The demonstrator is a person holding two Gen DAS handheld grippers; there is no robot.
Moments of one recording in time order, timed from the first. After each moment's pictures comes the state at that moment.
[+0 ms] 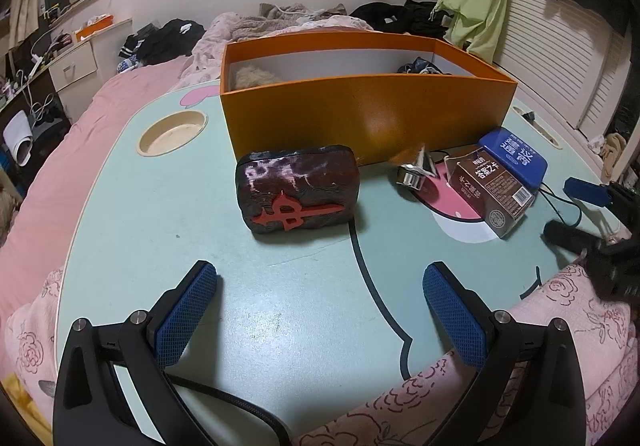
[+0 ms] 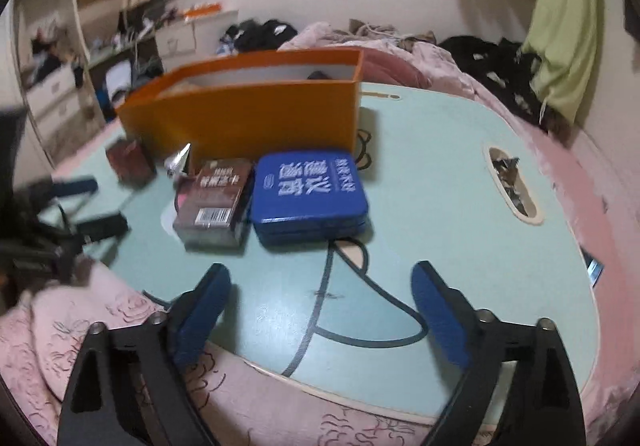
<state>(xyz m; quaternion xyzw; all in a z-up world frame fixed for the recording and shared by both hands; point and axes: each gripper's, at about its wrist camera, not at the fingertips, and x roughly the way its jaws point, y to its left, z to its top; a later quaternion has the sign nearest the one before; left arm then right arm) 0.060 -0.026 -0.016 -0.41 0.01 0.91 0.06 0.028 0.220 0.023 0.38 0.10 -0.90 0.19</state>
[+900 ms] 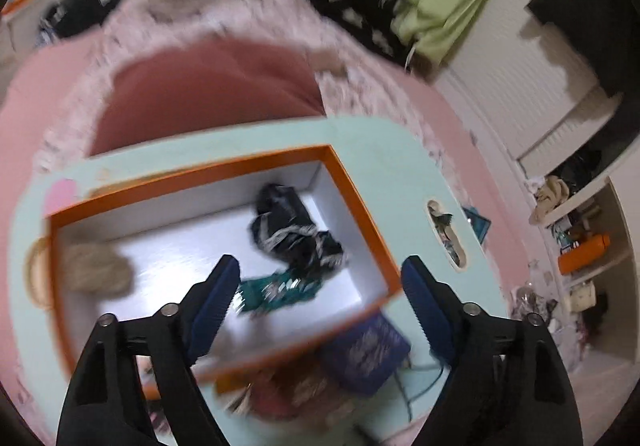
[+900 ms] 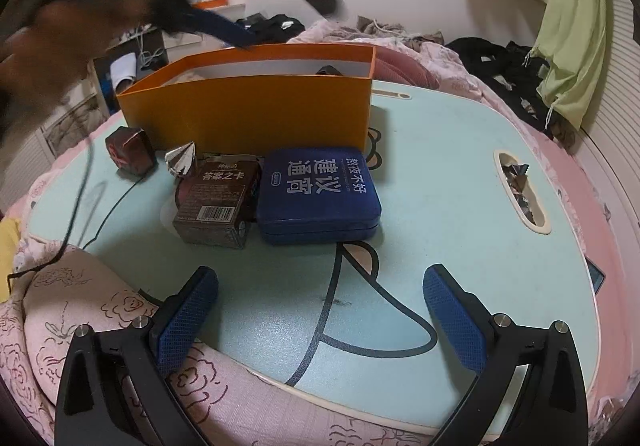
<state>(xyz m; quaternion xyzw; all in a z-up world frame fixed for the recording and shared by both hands) -0.110 0.066 0.068 -0.52 -0.08 0.83 0.18 0.027 0.220 0.020 0.38 0.09 -0.90 0.20</state>
